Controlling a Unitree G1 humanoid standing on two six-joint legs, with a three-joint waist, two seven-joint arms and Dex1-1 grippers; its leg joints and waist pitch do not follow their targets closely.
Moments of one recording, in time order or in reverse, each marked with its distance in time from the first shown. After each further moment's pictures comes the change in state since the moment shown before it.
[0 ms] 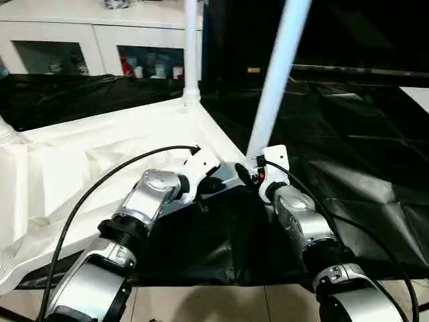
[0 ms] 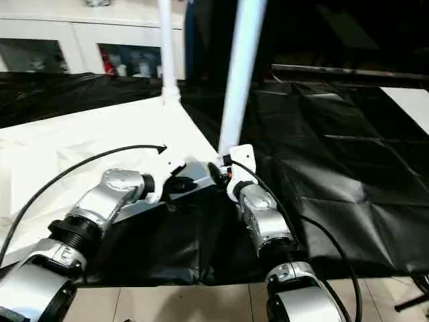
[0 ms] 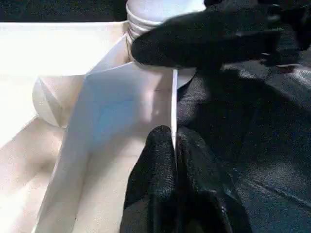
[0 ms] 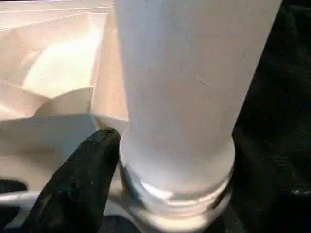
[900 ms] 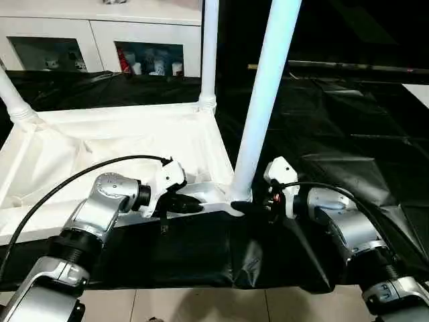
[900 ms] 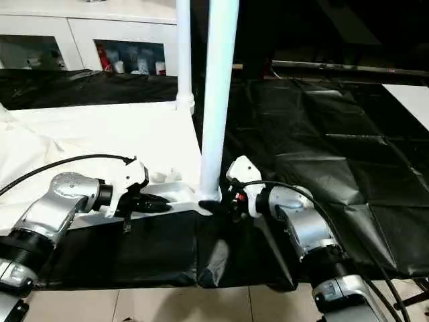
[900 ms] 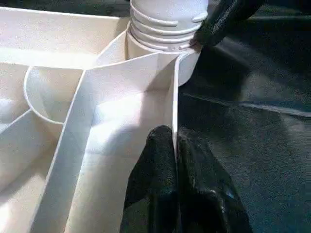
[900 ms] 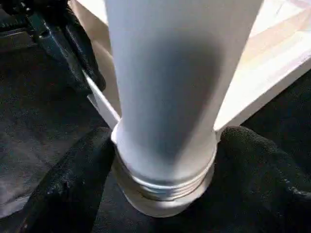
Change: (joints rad) left arm 0.150 0.224 0.007 -0.211 -0.088 -0.051 -0.434; right arm 0.126 -0.294 0.181 -0.345 0.044 0.111 0.702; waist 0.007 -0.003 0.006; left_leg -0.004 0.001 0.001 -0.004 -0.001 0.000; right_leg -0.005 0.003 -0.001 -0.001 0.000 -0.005
